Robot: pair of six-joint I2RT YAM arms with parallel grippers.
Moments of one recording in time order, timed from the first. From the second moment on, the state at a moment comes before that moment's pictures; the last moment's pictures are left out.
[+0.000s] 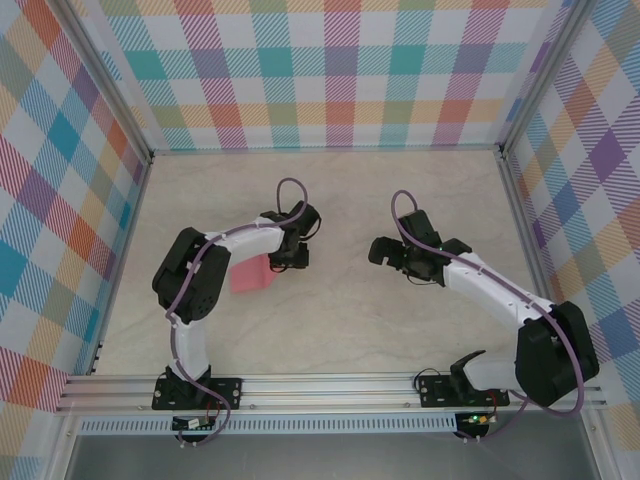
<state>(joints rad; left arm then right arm) -0.59 1.93 1.29 -0.69 -0.13 -0.57 0.48 1.31 0.84 -0.54 0.01 0.71</state>
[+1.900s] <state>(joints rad) -0.04 1.28 0.72 -0.47 0.18 -0.79 0.85 2.37 1.92 -0.64 -0.22 0.54</state>
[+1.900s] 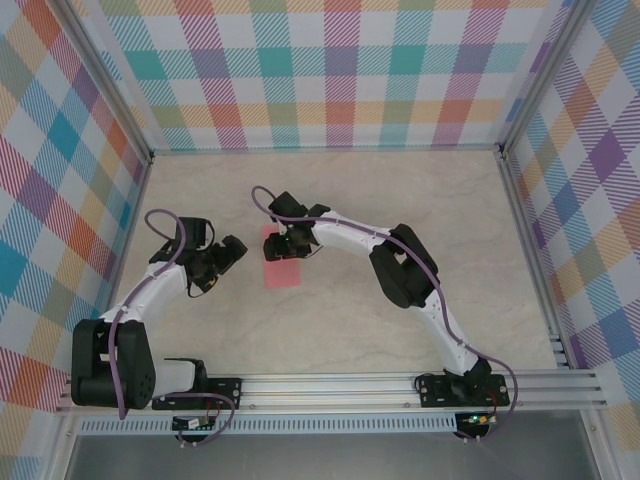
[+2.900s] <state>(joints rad) -0.29 1.28 0.72 -0.28 0.37 -0.75 0.82 1.71 1.12 -0.53 -0.18 0.59</state>
